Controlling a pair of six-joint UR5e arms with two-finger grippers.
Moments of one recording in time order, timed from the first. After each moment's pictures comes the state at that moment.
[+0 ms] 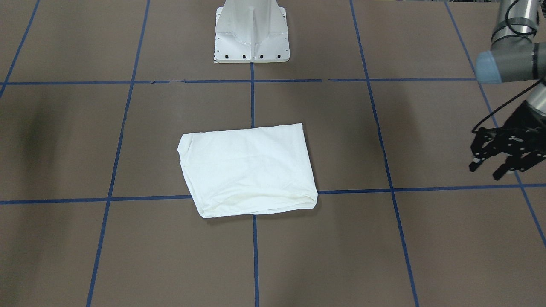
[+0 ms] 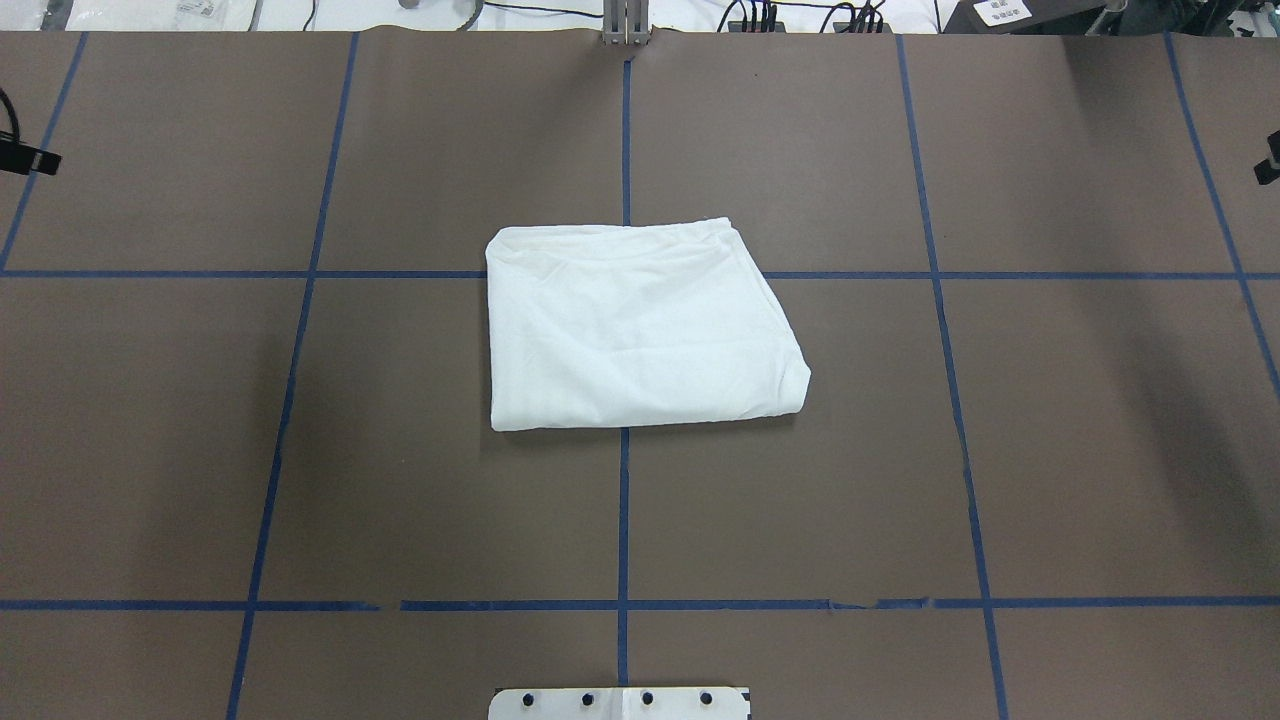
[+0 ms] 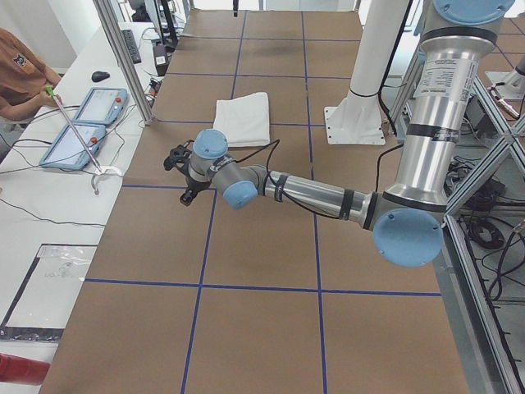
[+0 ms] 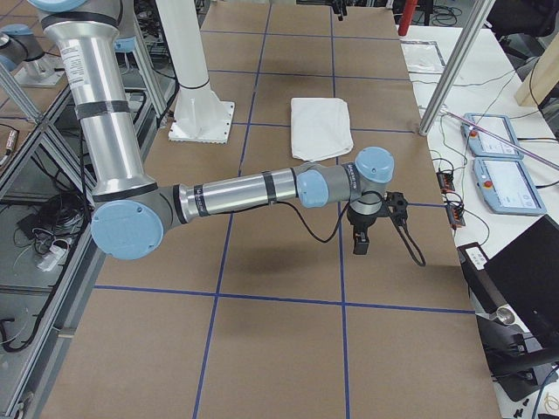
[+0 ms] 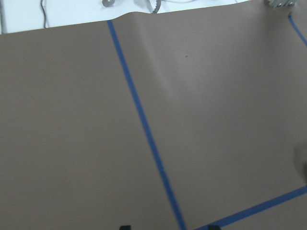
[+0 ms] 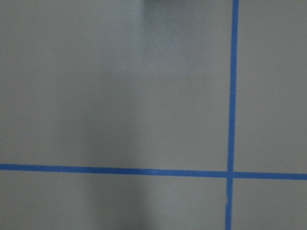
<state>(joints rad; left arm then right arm) -1.34 -1.71 -1.60 -2.14 -2.26 -0.22 1.46 -1.38 1.59 -1.60 2.31 0.16</state>
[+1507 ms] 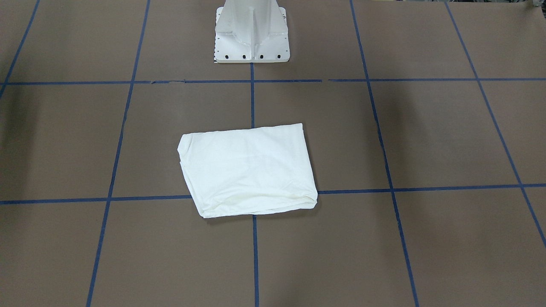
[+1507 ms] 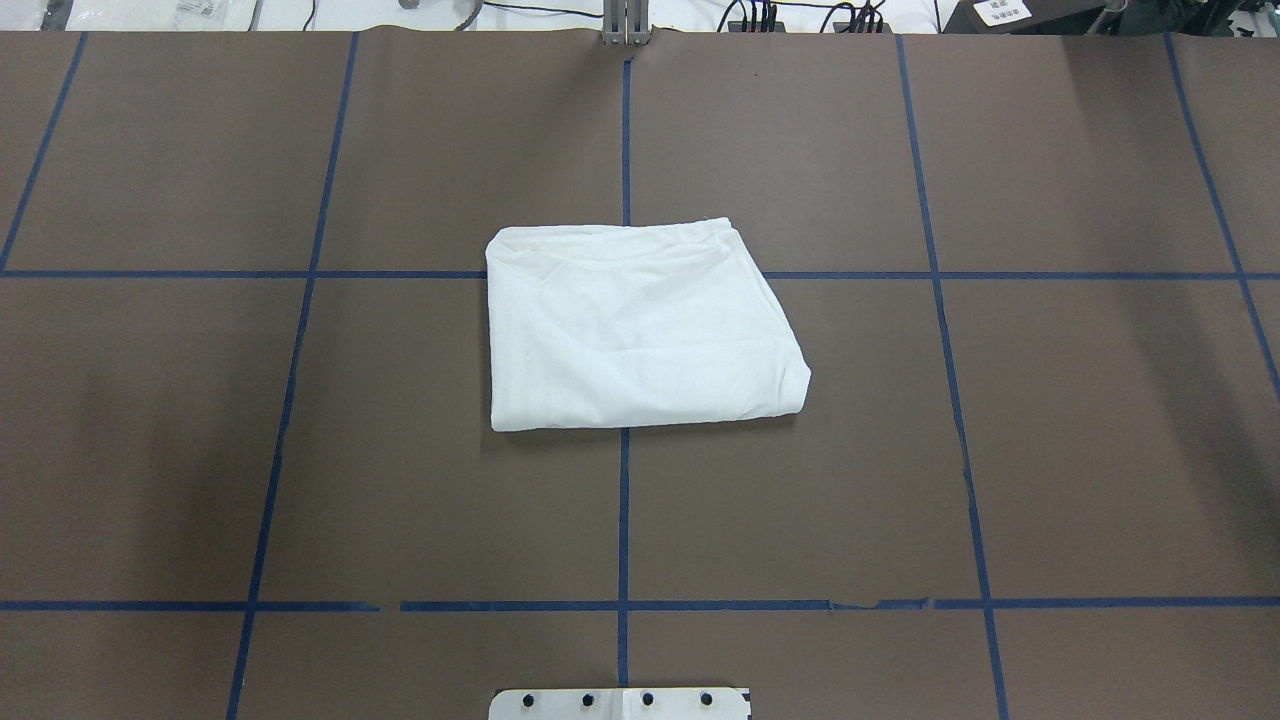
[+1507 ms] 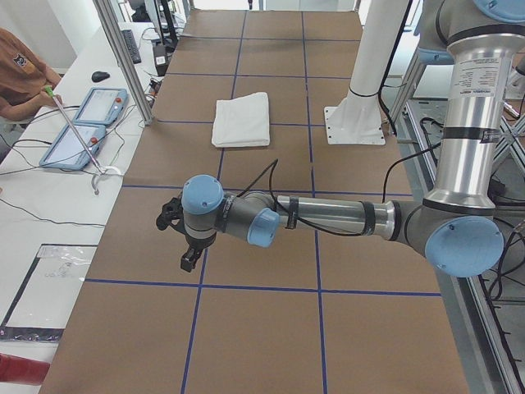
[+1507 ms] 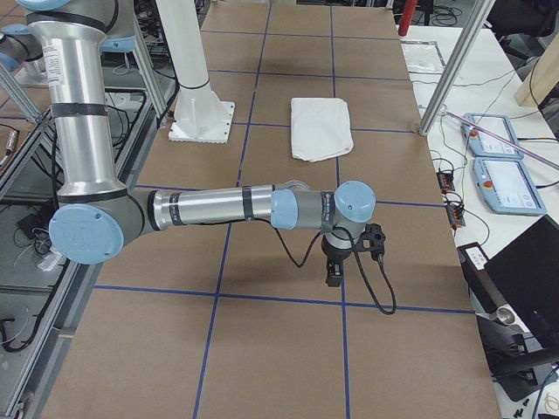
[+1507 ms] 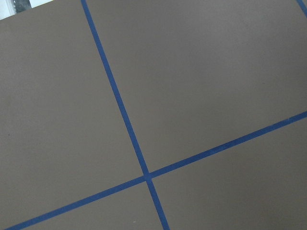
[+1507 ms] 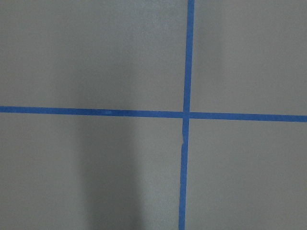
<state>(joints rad) -1.55 -1.62 -1.56 -1.86 -2.38 0.10 1.52 -1.48 1.61 -1.69 2.36 0.02</state>
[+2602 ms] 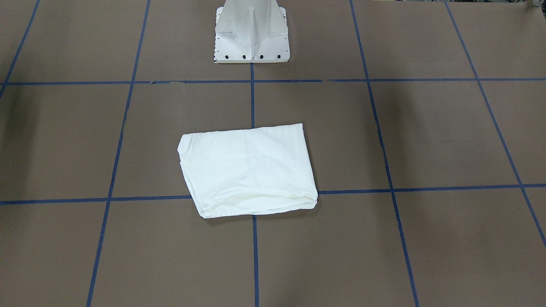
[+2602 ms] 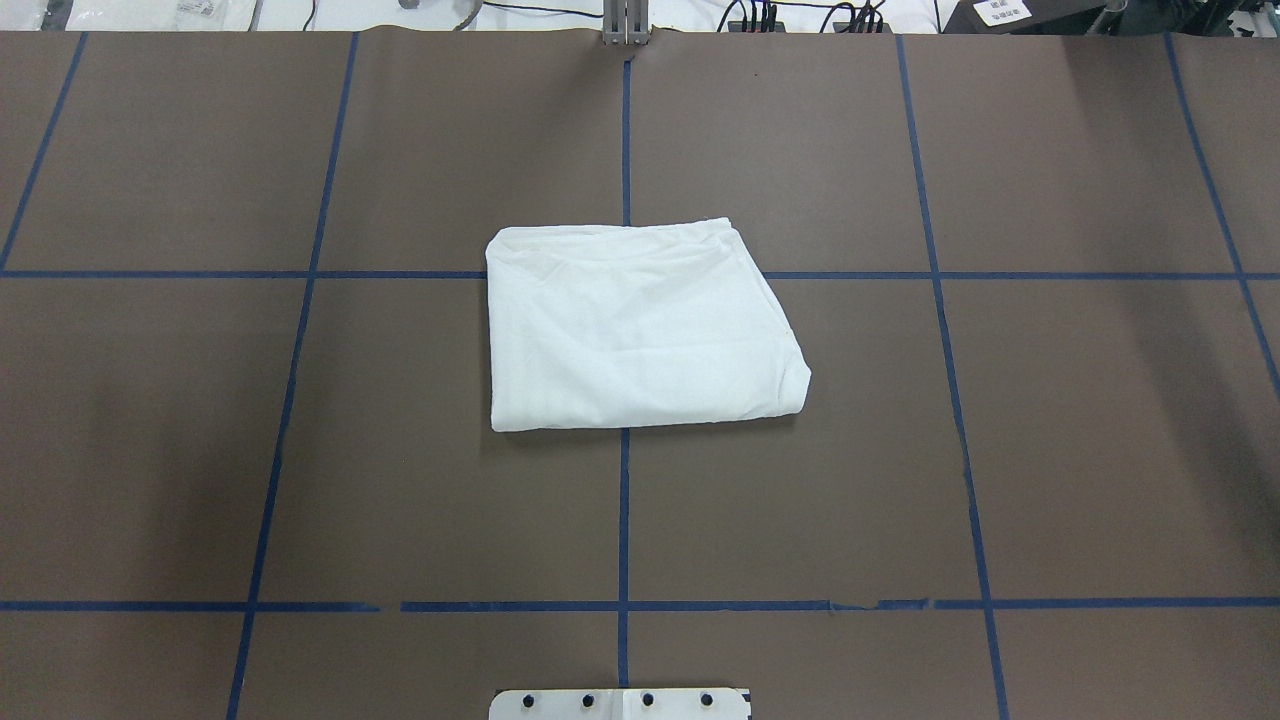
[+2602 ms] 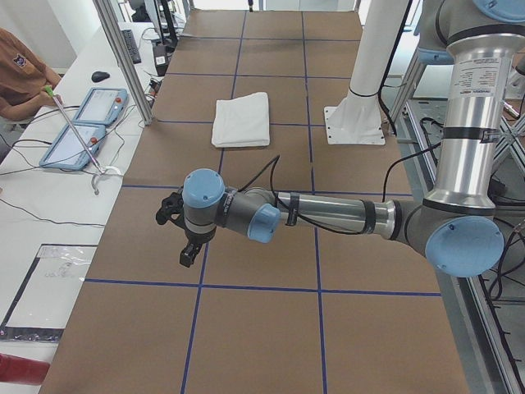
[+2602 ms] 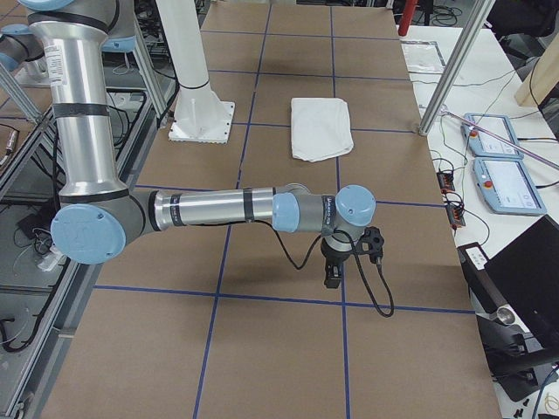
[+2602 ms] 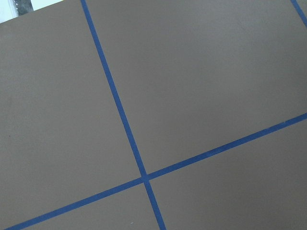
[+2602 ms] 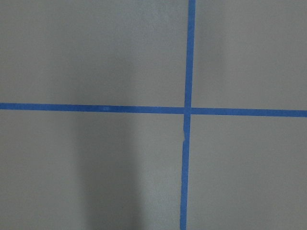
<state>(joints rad) -1.55 -1.62 -1.59 -1.86 -2.38 0.09 1.51 -1.48 1.59 -1.68 2.36 0.03</state>
